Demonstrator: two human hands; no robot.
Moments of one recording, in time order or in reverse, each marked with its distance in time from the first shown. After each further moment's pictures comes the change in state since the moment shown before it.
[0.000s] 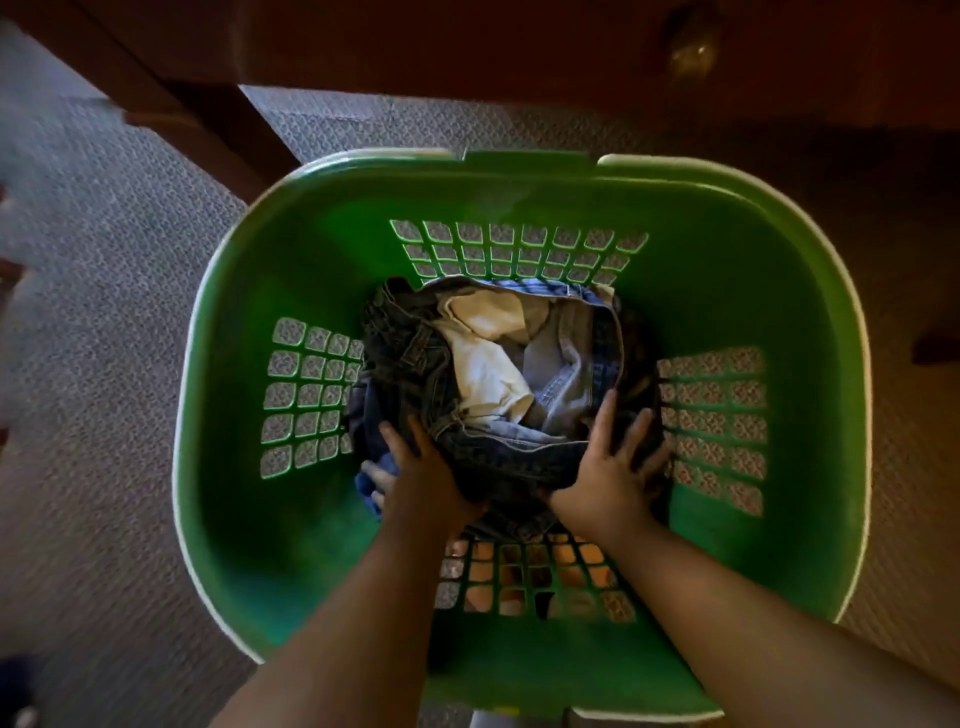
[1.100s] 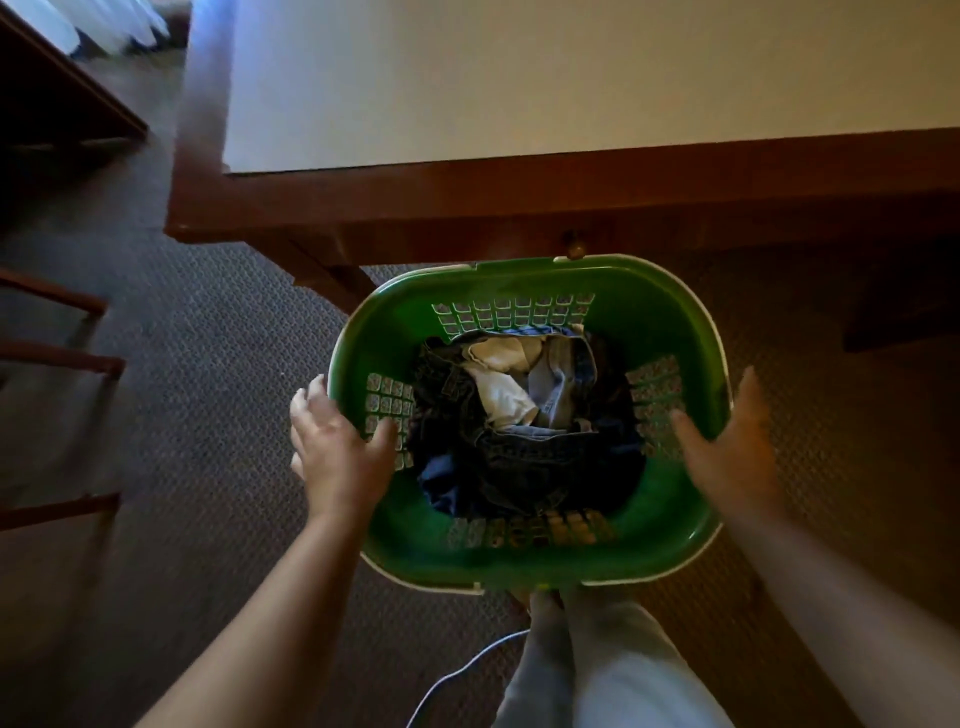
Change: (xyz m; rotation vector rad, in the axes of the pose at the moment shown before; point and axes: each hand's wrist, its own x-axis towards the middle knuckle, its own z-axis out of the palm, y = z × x) left_hand -0.127 -0.044 -0.188 -0.344 0.621 0.126; right_hand -0.121 0.022 -0.156 0.530 0.363 0.101
